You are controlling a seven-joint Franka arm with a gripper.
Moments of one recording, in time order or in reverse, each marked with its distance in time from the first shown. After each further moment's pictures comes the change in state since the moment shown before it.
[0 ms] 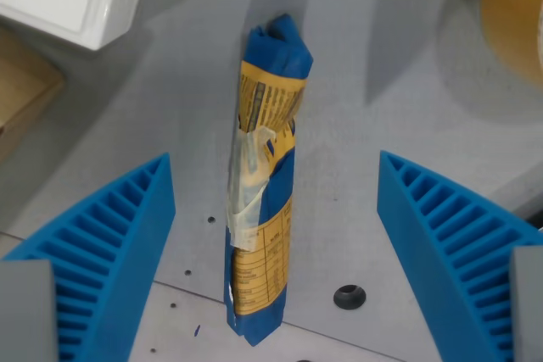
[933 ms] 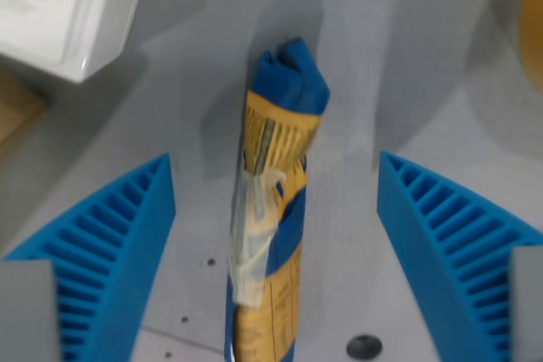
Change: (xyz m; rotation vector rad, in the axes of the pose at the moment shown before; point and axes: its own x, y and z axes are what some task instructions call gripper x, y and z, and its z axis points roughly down) arm 0.004 -0.002 0.034 0.005 0.005 -0.007
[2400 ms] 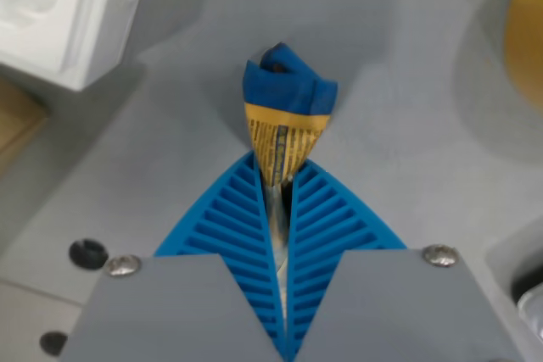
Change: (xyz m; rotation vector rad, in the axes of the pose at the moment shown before) arm 0.001 0.002 -0.014 -0.009 0.014 0.001
